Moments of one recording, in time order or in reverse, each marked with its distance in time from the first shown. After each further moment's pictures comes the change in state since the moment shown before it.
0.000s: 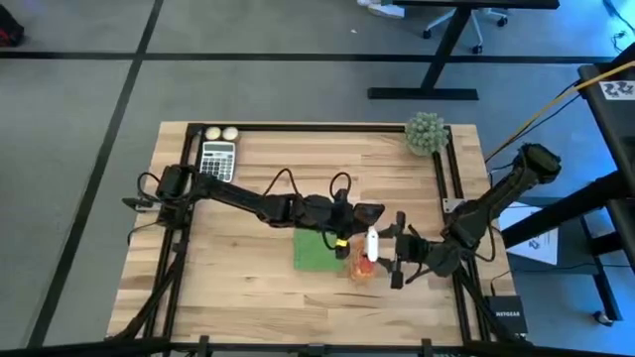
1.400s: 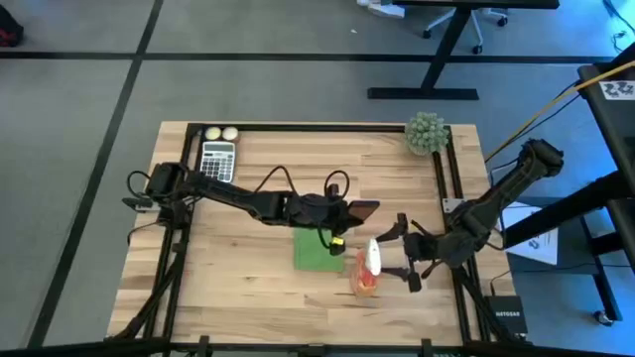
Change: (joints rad) left arm -0.011 -0.079 0.000 -0.183 -0.102 0.023; right arm 0.000 -0.133 0.000 -0.136 -0.243 0.012
